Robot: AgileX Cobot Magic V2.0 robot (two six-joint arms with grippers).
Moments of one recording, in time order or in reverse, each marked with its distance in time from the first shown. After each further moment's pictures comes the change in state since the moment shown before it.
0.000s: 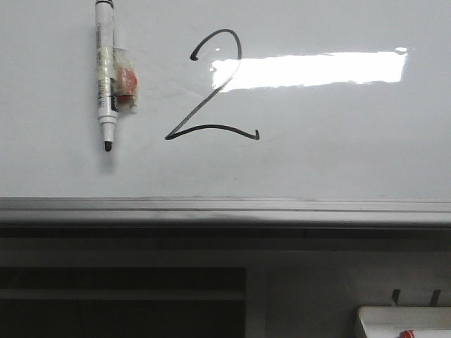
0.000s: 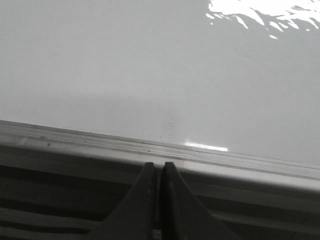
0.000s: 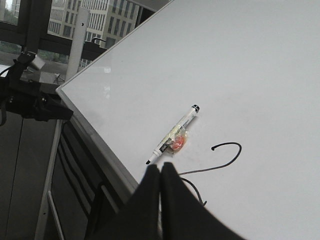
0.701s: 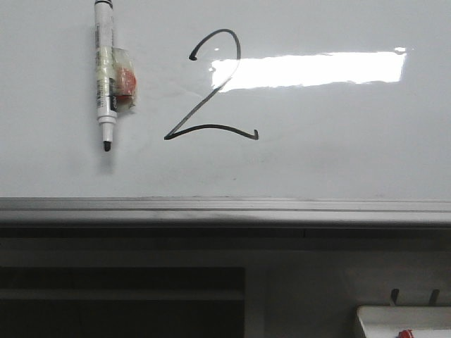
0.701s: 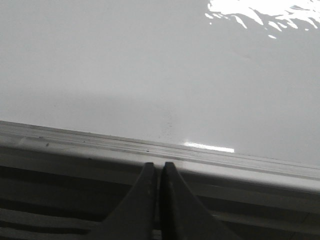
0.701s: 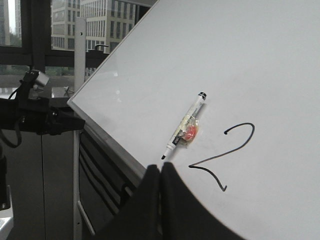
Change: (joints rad) left arm 0.000 0.000 0.000 0.000 0.000 0.000; right arm -0.020 0.000 0.006 0.024 0.011 0.177
